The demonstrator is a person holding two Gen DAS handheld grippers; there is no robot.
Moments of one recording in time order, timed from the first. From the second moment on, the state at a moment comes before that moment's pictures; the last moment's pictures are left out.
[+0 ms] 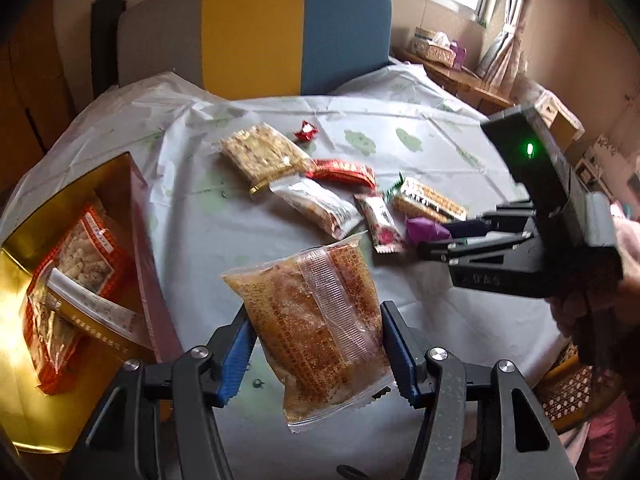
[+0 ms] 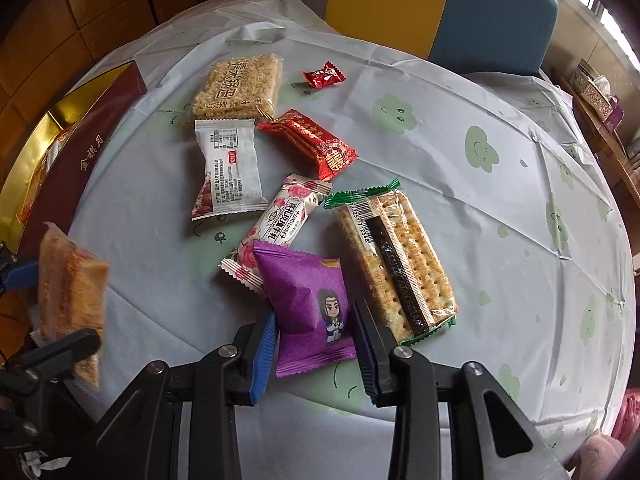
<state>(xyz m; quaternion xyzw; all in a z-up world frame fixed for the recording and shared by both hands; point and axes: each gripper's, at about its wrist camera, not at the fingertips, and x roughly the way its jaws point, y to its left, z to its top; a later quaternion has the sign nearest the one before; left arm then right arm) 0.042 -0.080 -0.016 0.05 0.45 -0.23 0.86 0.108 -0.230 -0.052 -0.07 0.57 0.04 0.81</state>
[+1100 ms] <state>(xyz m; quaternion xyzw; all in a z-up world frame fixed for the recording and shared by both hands) 0.090 0.075 -0.011 -0.04 0.44 0.03 0.90 0.100 -0.229 -0.036 -0.06 0.54 0.04 0.84</state>
